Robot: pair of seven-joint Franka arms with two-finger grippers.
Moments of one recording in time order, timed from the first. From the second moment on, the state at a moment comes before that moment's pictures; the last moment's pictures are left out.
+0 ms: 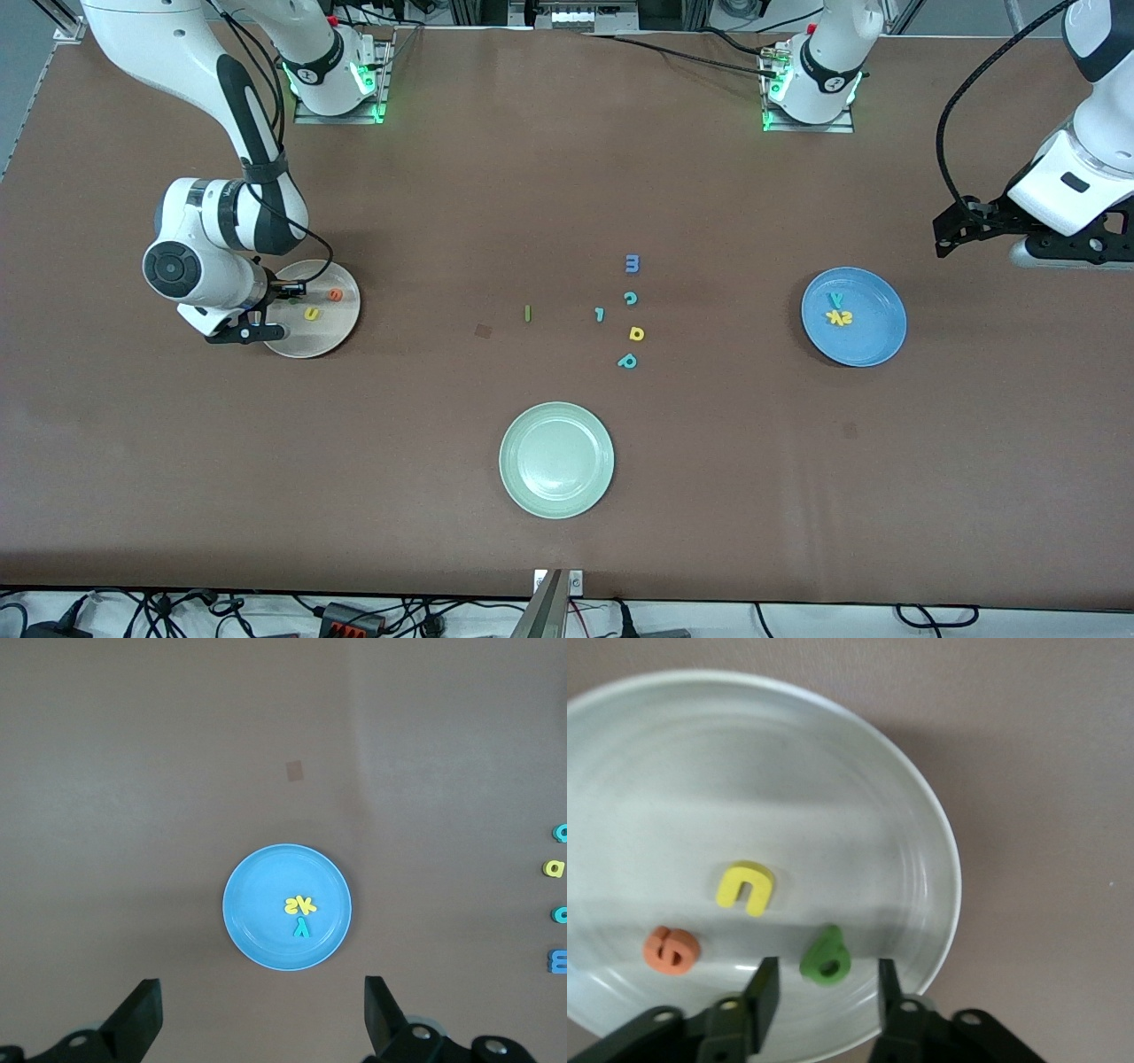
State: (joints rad) left arm 0.01 -0.04 -0.05 -1.78 0.07 1.78 -0.01; right arm 0.45 0.42 -0.41 -2.11 0.07 2.24 -0.07
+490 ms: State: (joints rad) left arm 0.01 -0.04 -0.06 -1.78 0.07 1.77 -0.01; right arm 0.71 0.39 -0.39 -1.92 0.23 2.13 0.09
